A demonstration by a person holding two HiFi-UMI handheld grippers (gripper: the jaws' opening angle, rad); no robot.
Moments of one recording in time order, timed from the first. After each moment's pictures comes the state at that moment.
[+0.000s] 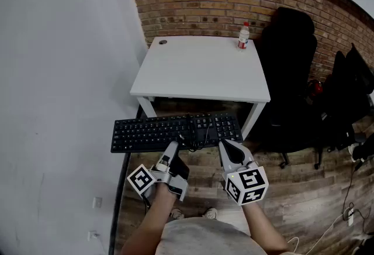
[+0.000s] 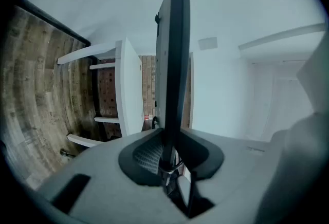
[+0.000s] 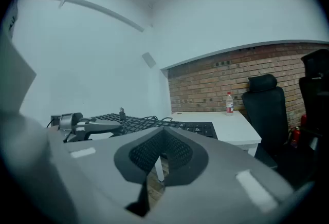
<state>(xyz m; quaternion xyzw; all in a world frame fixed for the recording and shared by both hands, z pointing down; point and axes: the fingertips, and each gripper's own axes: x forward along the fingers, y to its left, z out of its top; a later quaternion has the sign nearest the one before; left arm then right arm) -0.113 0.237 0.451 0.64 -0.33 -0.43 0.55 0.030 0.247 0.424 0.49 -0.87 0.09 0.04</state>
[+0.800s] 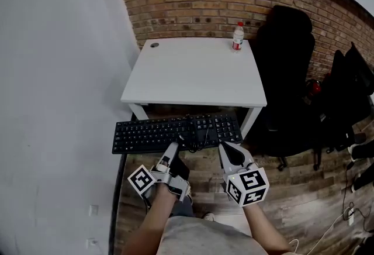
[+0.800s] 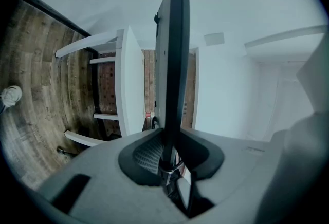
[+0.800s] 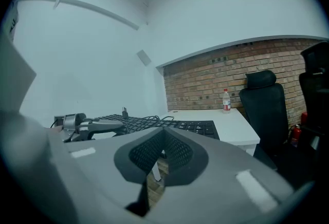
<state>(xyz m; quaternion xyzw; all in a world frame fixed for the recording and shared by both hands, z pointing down) -0.077 0.186 0.465 0.63 -0.31 -0.43 0.56 0.065 0.204 0.439 0.49 -0.87 0.10 0.05</state>
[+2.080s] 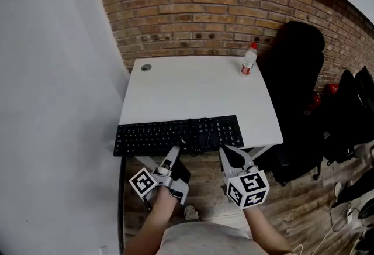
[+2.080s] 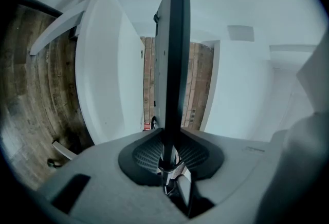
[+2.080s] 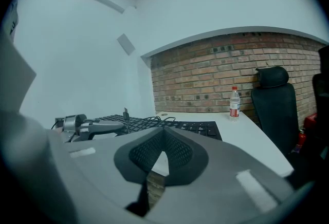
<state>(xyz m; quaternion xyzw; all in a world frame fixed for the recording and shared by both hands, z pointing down) -0.137 -0.102 0.462 0.63 -0.27 -0.40 0.60 -0.003 -0.072 0.428 0.53 -0.84 0.11 0.07</state>
